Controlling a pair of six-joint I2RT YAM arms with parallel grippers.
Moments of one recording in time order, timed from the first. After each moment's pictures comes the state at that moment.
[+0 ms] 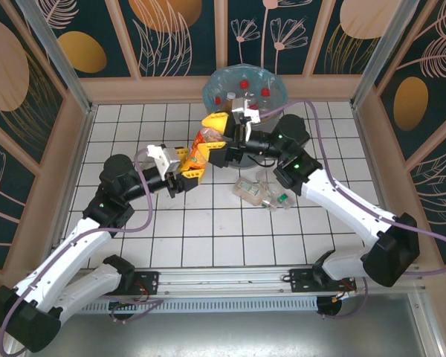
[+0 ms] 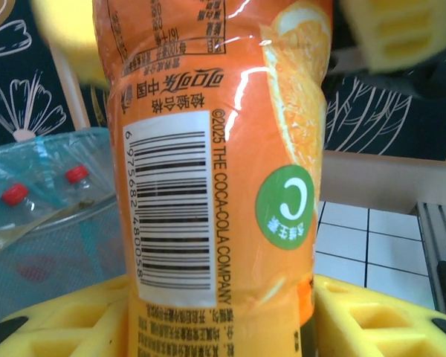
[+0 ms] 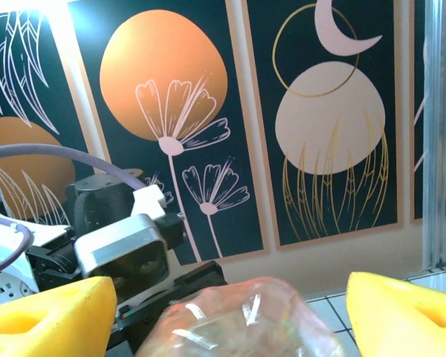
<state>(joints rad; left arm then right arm) -0.53 0.88 0.76 0.12 0.63 0.06 0.72 1.34 1.16 0.43 -0.78 0.33</state>
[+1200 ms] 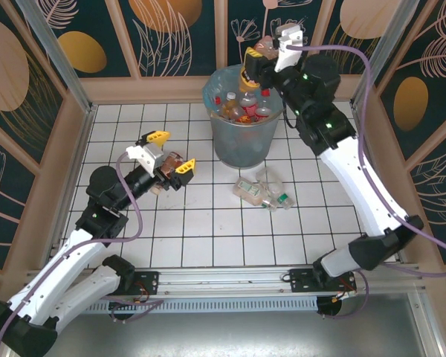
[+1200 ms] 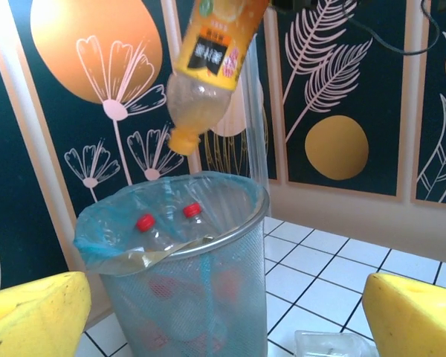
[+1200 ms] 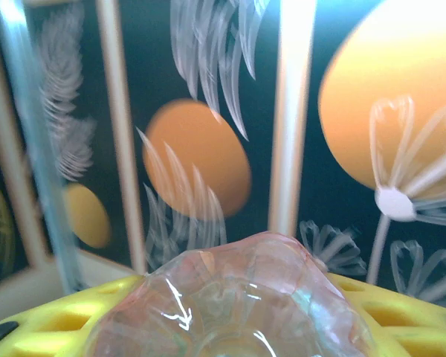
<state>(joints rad) -0.54 0.77 0.72 0.21 0.31 0.06 0.53 1.50 1.79 -0.20 0.05 -0.03</state>
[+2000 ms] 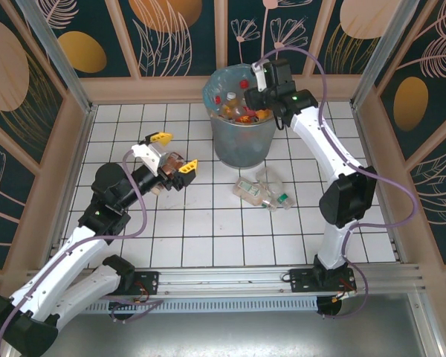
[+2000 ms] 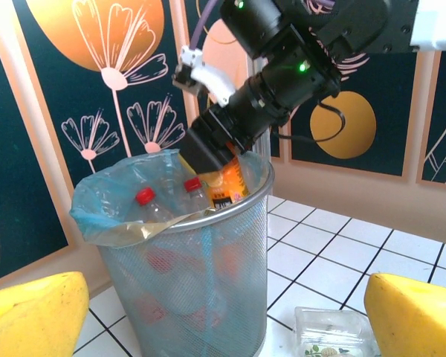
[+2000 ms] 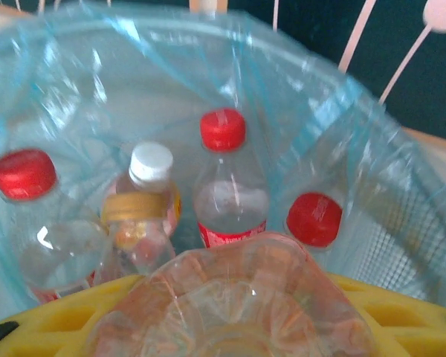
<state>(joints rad) -0.54 0.80 0.72 0.17 0.30 0.06 0.43 1.87 1.91 -0.65 0.08 -0.06</state>
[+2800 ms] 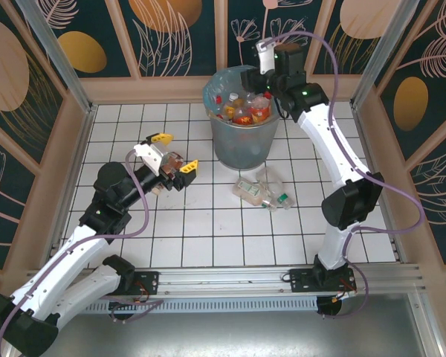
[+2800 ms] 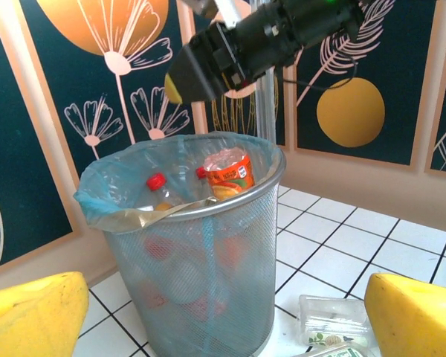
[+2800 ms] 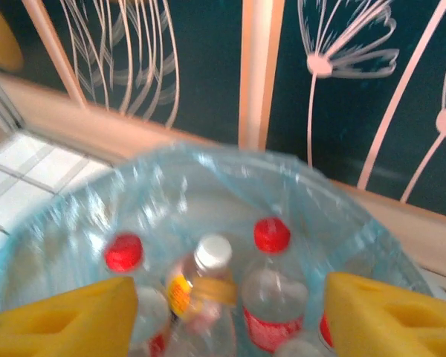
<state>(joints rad) -0.54 0.81 0.72 0.15 0.28 0.07 0.42 1.84 2.06 -0.56 -0.07 -0.03</state>
